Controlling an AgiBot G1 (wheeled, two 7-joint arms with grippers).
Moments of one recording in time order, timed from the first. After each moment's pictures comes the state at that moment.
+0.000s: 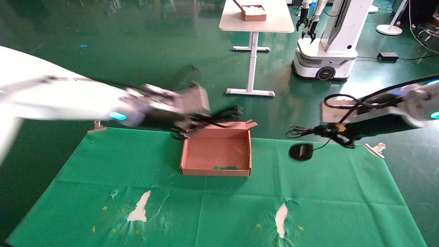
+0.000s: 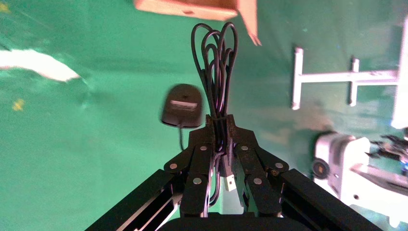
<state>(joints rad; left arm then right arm) -1.75 1.26 0.68 -0.66 1.94 1.07 -0.06 1.85 -0.93 -0.71 0.84 -1.94 -1.38 0.03</state>
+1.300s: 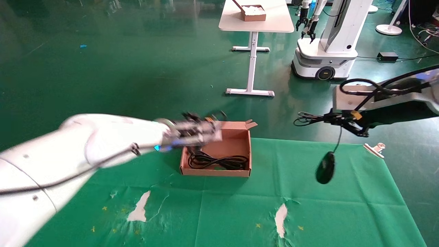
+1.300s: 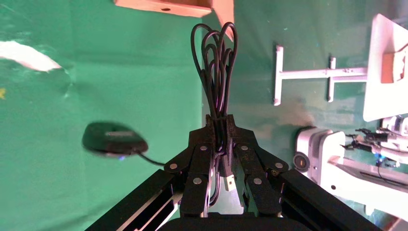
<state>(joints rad) -1.76 1.36 1.30 -0.53 1.91 0.56 -0.34 1.89 -0.89 -0.69 0.92 -1.93 -1.40 0.05</state>
